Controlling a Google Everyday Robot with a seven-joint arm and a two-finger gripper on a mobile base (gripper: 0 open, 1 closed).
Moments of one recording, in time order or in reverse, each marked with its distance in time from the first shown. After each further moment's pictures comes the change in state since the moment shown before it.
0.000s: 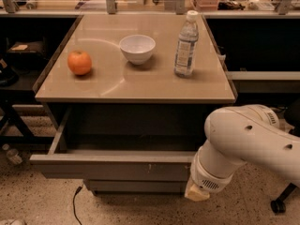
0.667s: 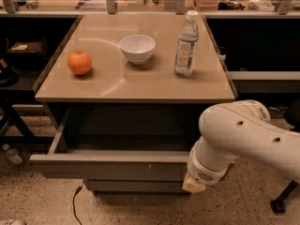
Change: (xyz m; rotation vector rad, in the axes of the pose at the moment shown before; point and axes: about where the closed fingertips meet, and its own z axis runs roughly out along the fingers) arm -0.007 -0.023 0.005 0.040 0.008 0.009
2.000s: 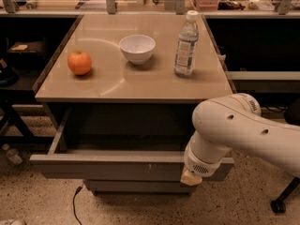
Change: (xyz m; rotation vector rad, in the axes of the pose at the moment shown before) arm -0.009 -0.020 0.001 0.026 0.022 -0.001
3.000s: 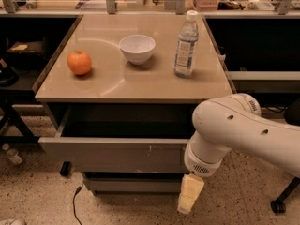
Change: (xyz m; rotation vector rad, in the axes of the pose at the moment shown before) arm 0.000 0.000 0.000 0.000 0.000 0.000
